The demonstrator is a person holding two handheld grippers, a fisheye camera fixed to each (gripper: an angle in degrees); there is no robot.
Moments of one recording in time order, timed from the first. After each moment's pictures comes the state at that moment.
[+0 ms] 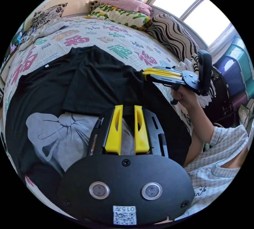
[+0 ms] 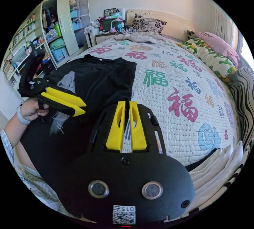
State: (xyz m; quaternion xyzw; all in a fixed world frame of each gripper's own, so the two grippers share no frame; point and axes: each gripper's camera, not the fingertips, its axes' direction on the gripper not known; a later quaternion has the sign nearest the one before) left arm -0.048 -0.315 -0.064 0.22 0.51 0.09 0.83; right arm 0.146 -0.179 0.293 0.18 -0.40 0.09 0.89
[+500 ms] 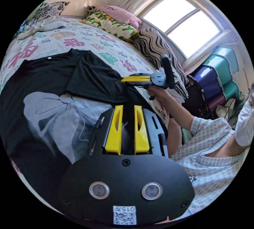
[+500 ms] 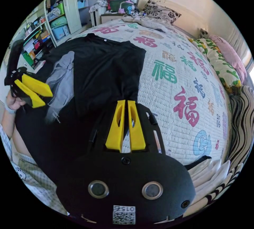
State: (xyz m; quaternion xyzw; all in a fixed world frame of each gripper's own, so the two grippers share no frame) left arm -0.229 -0.222 -0.059 0.26 0.61 0.04 0.75; right arm 0.095 -0.235 0.257 0.16 -0.40 -0.01 0.90
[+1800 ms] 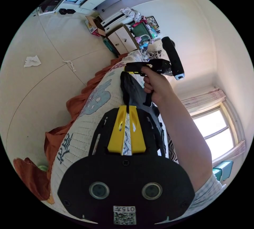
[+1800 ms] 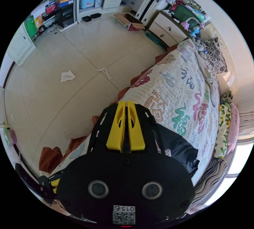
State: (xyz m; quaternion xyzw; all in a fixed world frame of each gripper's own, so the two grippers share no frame) left arm -0.560 0.007 0.196 0.23 0.59 -0.50 0.60; right arm -0.309 -0.646 -0.120 0.16 -0.34 -0.17 0.91
